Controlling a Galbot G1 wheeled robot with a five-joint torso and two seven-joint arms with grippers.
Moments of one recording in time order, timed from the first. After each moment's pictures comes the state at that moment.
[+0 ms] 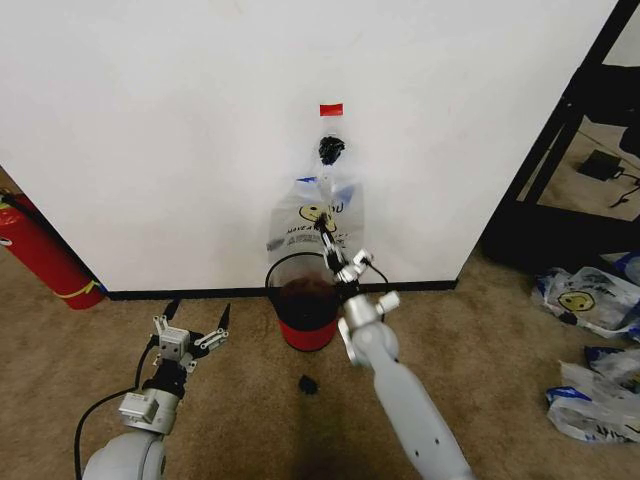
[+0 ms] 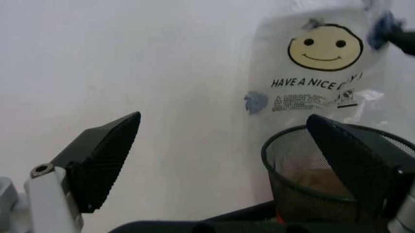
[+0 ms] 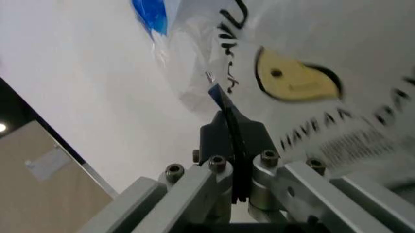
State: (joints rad) left arm 1.54 -1.41 -0.73 -2.00 -0.09 -0.24 0.27; right arm -0.94 1.52 0.20 1.34 1.09 0.21 -0.58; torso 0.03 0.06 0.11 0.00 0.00
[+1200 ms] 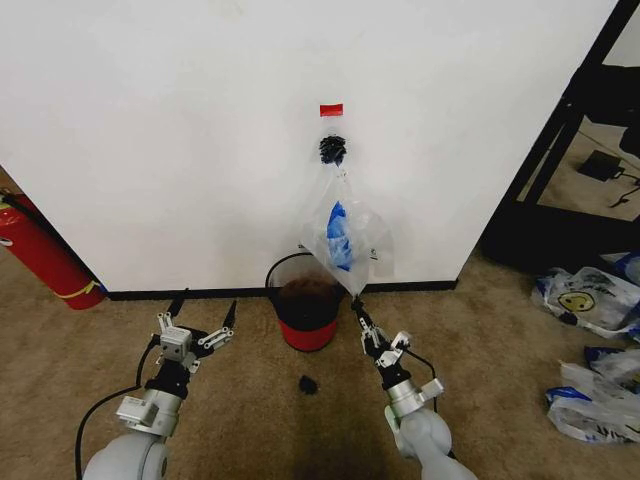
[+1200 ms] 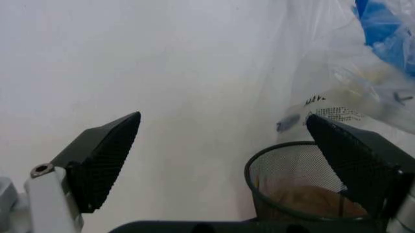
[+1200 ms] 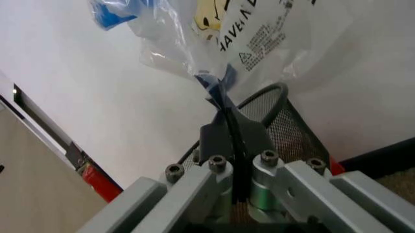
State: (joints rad) left arm 1.55 -1.40 -0.72 -2.02 -0.13 -0.28 0.29; right arm -1.21 1.44 0.34 1.34 0.92 0.29 -0.69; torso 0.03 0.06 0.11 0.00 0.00
